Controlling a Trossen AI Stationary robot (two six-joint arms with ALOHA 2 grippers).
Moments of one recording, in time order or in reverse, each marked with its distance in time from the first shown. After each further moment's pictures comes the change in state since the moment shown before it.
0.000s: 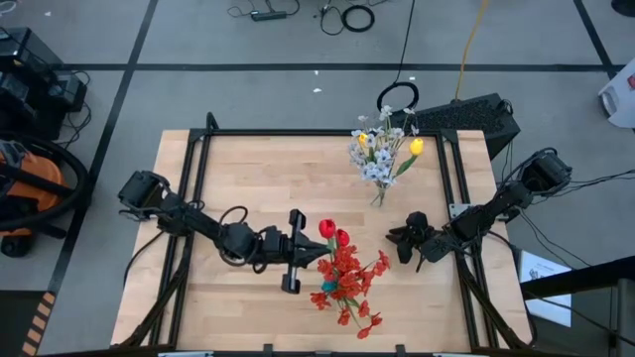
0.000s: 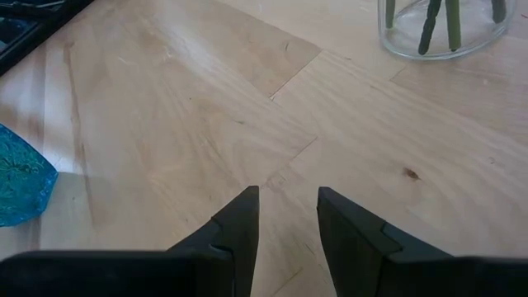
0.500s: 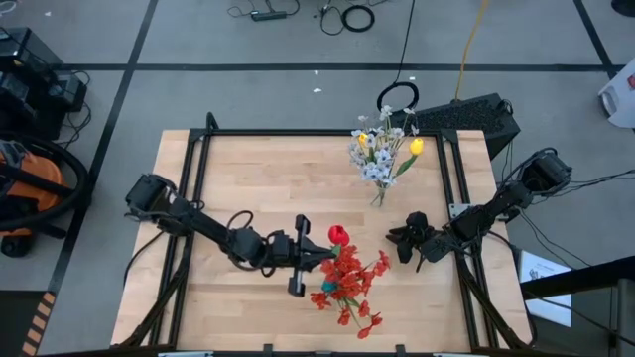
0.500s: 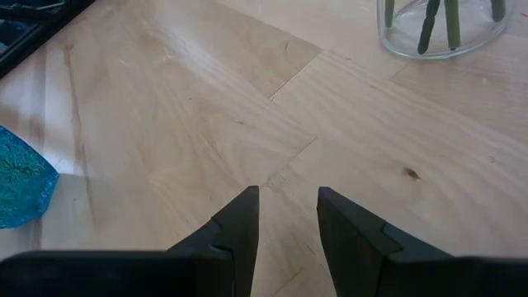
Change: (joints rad) left arm -0.001 0.057 0.001 -0.008 -0.010 -0.046; right arm 0.000 0.000 0.000 0.000 0.000 0.006
